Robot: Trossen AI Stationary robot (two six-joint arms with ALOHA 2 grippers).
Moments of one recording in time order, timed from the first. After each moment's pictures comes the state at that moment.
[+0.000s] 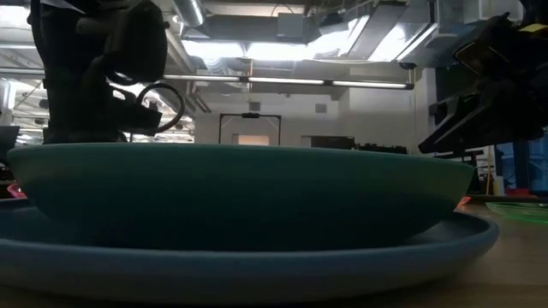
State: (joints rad) left arm -0.29 1.64 0.80 -0.85 -0.29 -0.96; right arm 0.53 1.21 0.29 0.34 0.49 0.25
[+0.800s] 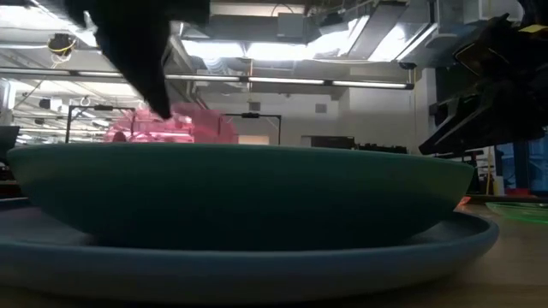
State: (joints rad) left arm -0.41 1.64 1.19 -0.88 -0.41 -0.65; right arm 0.53 1.21 0.29 0.33 0.49 0.26
